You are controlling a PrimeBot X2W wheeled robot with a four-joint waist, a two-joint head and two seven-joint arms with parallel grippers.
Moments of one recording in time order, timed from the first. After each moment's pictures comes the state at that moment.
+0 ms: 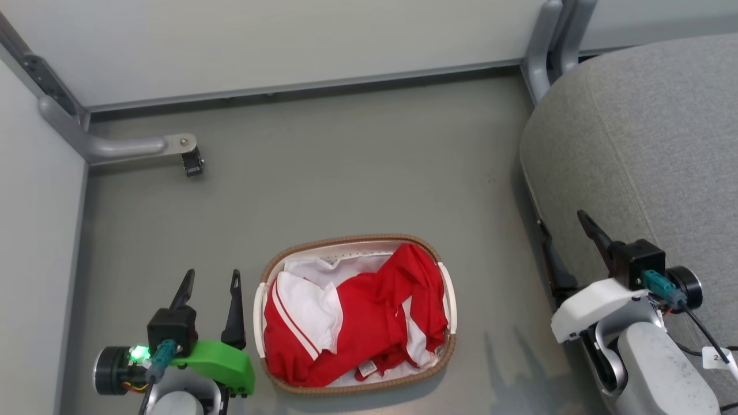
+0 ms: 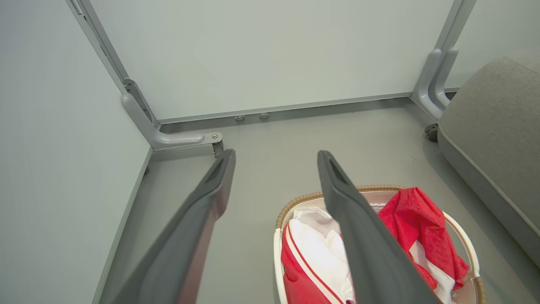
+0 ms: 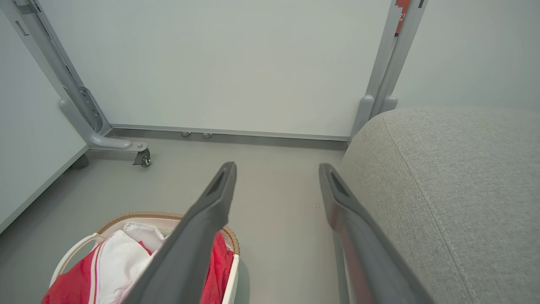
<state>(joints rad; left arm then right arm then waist) -0.15 0.07 -0.10 0.43 -0.11 -0.05 -0.25 -0.29 -0.15 0.13 0.42 0.20 0.13 -0.25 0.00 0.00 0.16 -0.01</state>
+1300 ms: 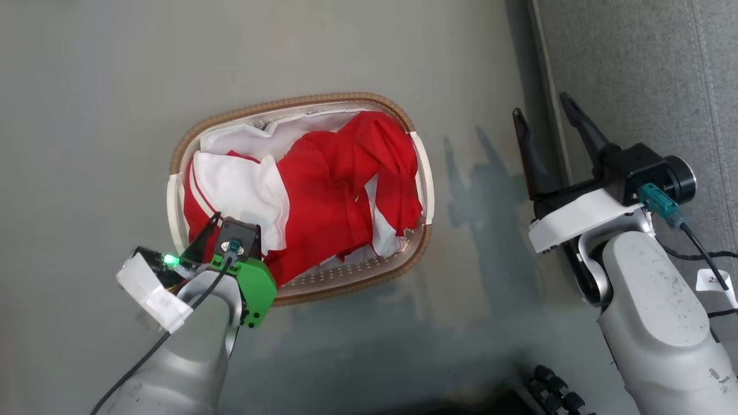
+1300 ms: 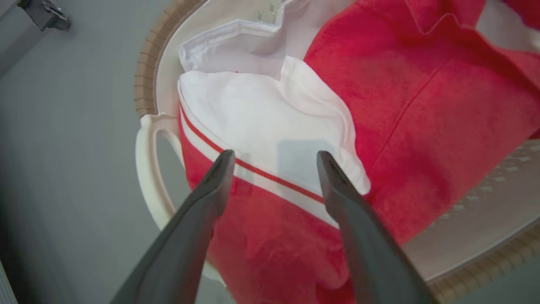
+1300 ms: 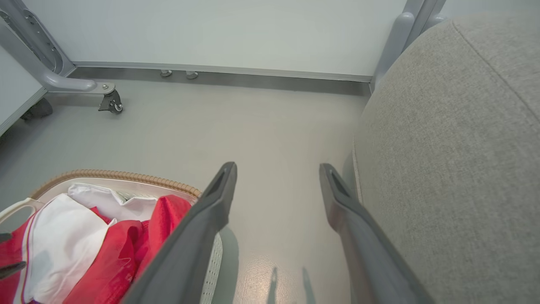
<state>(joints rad) -0.72 0.05 -0.39 1.22 0.01 0.05 -0.26 -0.53 -0.14 0.19 0.33 0.18 0.13 -0.26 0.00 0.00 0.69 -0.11</state>
